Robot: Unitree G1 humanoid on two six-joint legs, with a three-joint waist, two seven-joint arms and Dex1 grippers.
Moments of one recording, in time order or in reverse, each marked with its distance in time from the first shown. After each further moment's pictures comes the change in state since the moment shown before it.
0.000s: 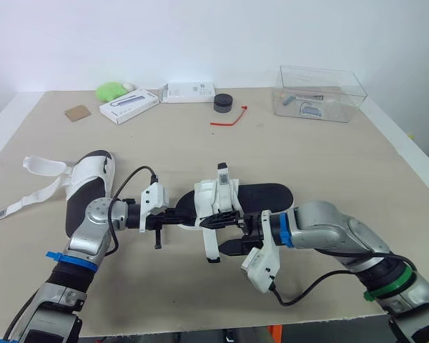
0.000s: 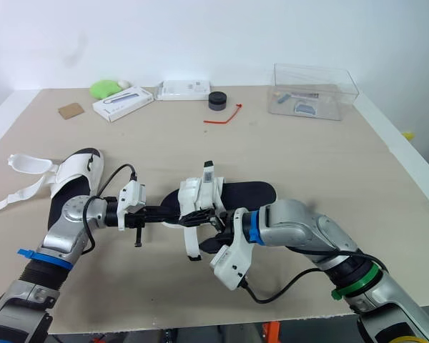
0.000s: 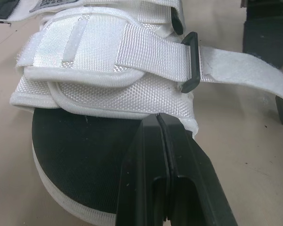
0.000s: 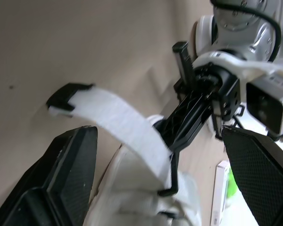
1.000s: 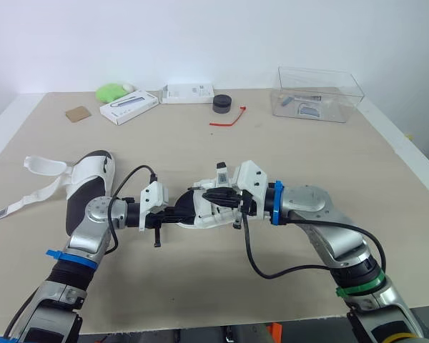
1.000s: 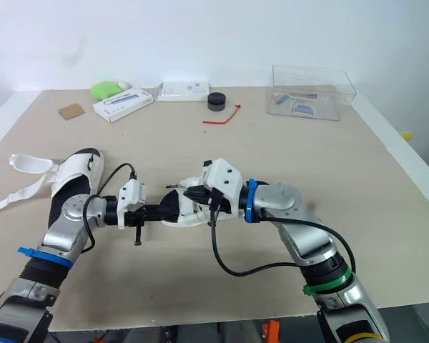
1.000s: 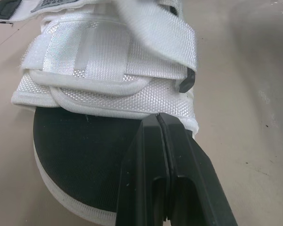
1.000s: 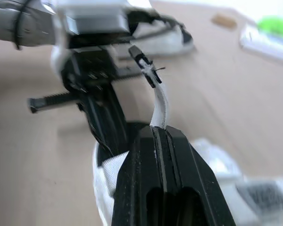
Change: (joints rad) left arm -0.014 0.001 0.001 0.025 0.007 -0.006 0.001; right arm -0.019 0.260 -0.204 -0.066 0.650 1.258 -0.016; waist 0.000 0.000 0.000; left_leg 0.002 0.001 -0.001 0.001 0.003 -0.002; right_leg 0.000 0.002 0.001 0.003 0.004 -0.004
